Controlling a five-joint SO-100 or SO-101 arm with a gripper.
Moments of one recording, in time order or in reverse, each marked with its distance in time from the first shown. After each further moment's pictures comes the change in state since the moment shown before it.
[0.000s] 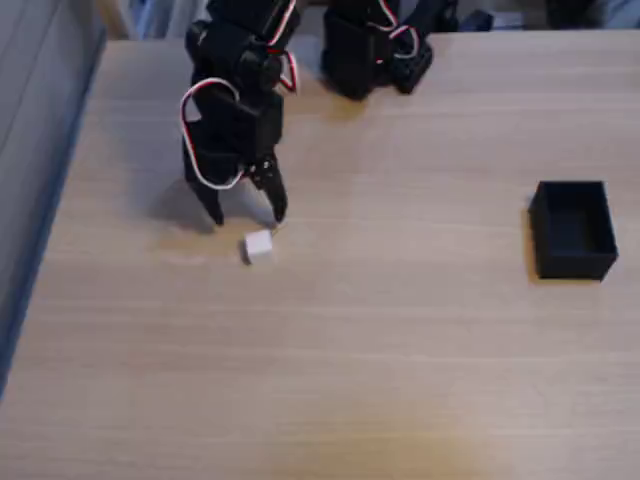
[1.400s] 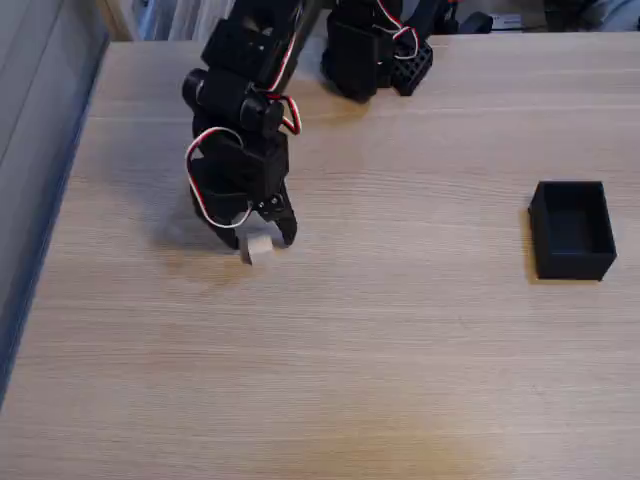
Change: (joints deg) arm -4.0 -13.7 -14.4 8.4 5.5
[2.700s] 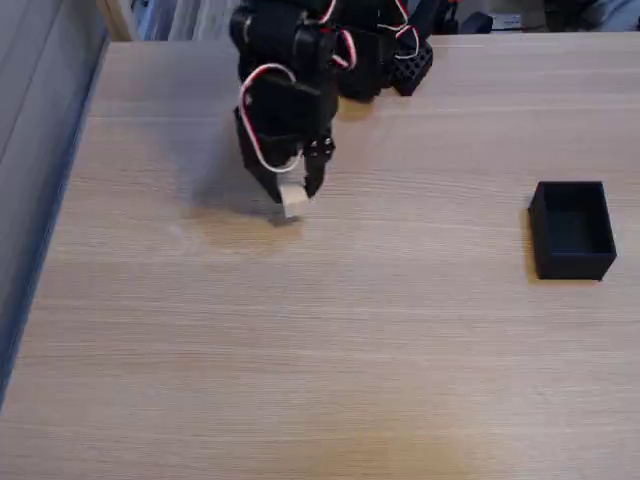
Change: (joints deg) arm -10.1 28.5 20.7 8.0 1.1
